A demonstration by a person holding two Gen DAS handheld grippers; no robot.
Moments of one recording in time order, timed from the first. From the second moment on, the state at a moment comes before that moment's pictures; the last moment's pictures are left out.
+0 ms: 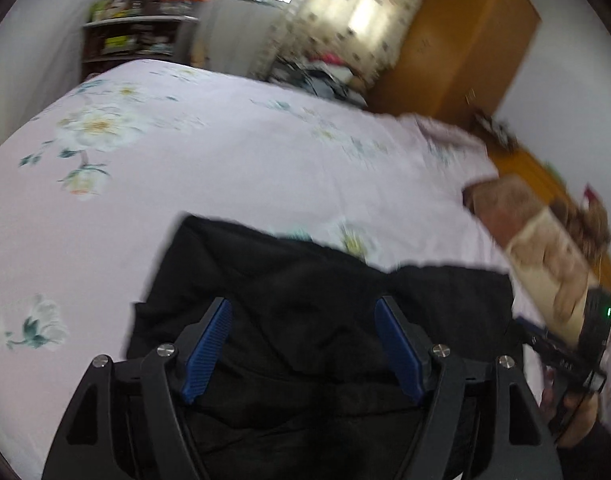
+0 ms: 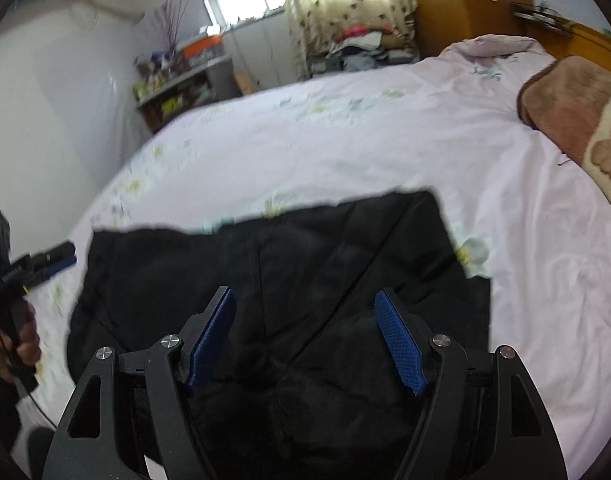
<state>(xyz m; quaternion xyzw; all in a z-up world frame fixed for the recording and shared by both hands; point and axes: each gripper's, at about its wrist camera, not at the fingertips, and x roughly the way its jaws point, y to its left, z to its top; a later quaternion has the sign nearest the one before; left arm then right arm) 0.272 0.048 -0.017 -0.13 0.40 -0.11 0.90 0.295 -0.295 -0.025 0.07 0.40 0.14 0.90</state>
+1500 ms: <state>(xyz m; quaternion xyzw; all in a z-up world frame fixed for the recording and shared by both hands) 0.342 -0.038 -0.093 -0.03 0.41 -0.09 0.91 0.356 -0.268 -0.093 0.05 0.42 0.08 0.90</state>
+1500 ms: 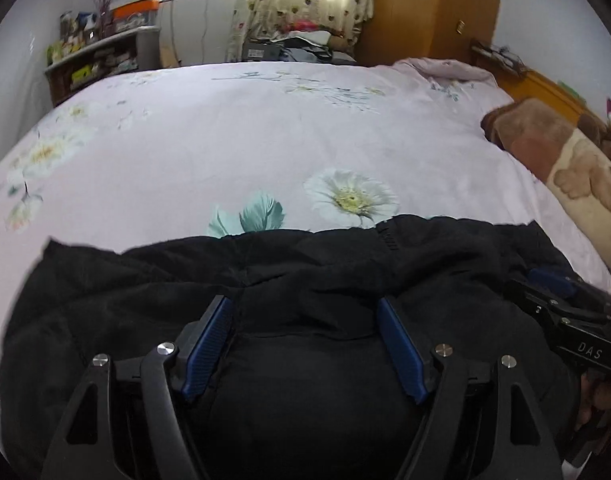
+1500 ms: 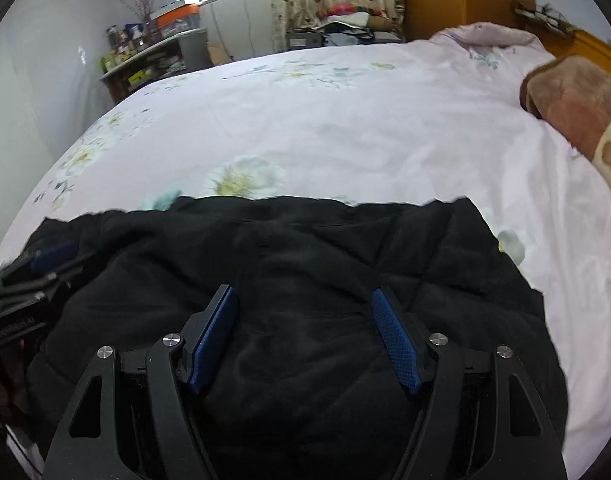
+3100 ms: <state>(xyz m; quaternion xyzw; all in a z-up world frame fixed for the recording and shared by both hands) 0.326 0.052 -0.029 -0.05 0.36 0.01 0.93 0.342 -0.333 -0.062 0.05 0.39 0.01 0.92</state>
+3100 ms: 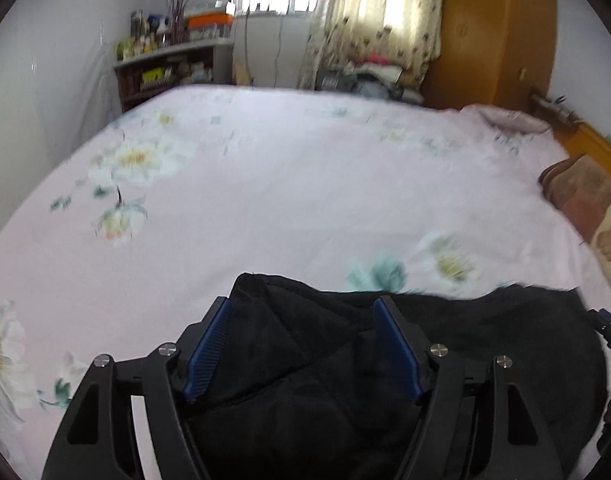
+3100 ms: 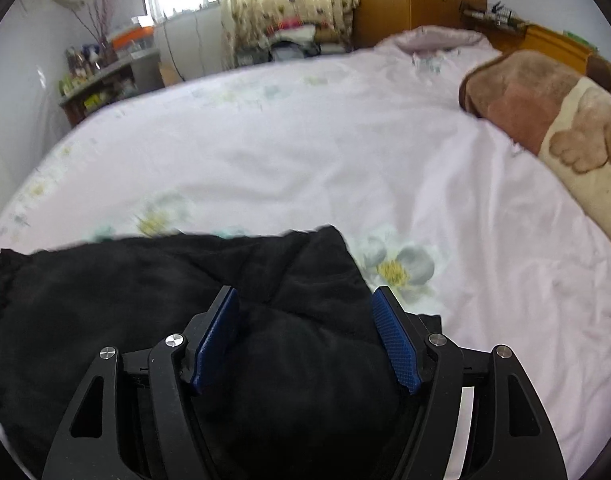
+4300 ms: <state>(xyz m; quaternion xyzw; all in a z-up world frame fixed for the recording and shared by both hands) 0.252 0.057 -0.029 -0.04 0.35 -0.03 0.94 0.263 -0.335 -0.048 0.03 0.38 0.02 0.92</state>
